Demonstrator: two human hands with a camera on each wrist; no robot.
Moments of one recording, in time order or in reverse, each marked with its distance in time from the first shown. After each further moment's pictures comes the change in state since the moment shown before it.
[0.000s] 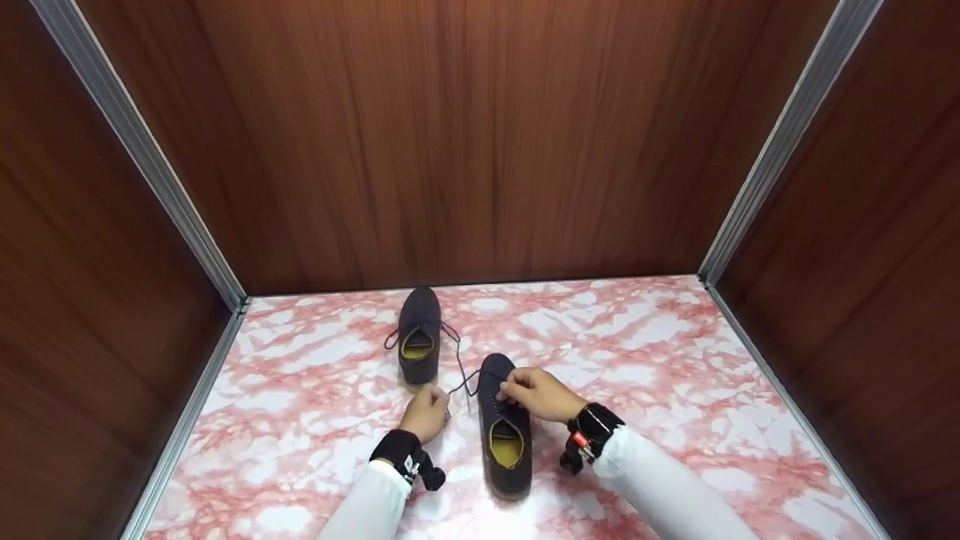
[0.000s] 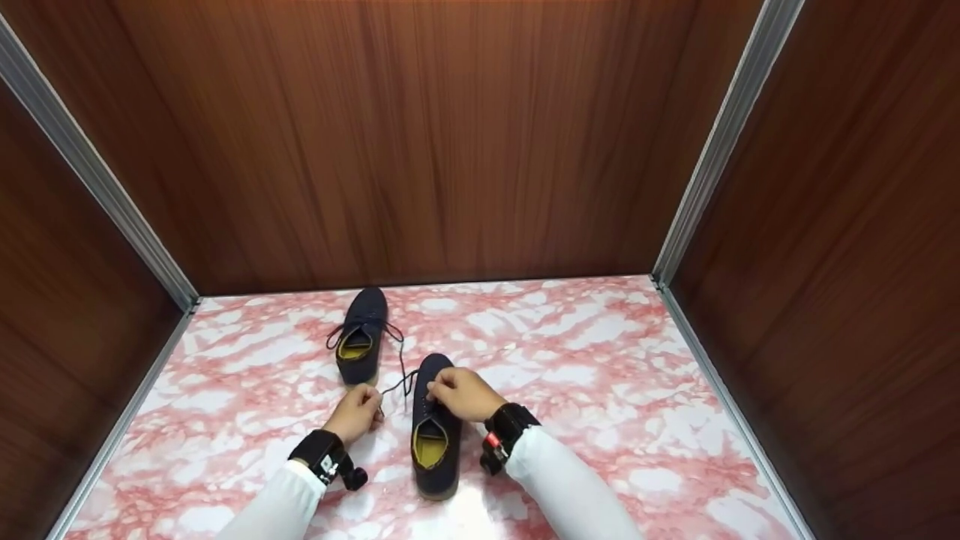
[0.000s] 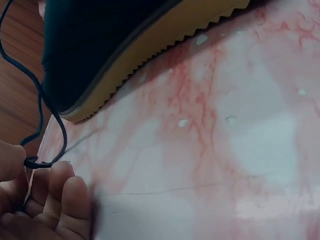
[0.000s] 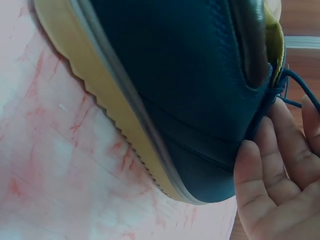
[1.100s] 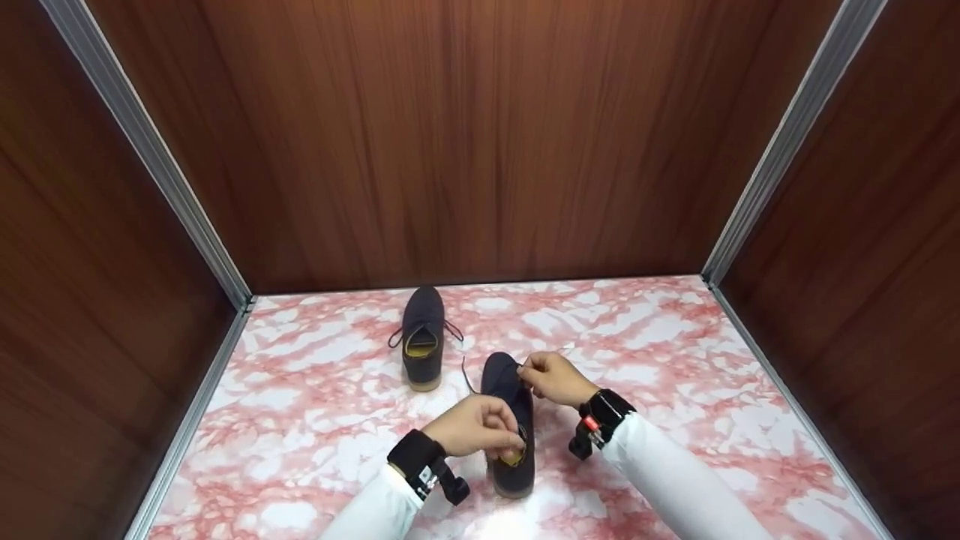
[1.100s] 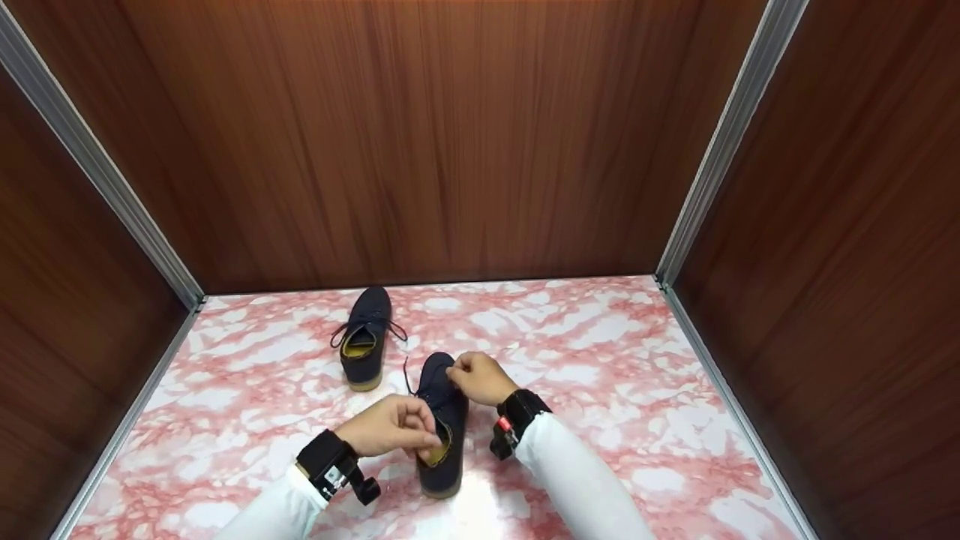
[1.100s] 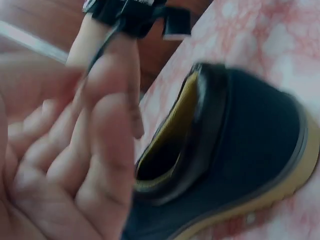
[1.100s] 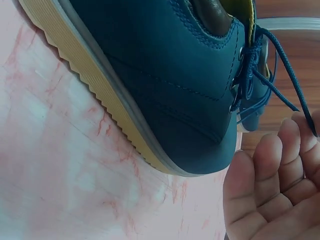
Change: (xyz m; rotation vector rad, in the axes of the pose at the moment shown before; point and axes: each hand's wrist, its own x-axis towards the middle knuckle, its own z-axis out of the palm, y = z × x) left_hand -0.040 0.084 0.007 -0.216 -0.637 0.154; right_hand 0.004 -0.002 -0.022 0.014 0.096 0.078
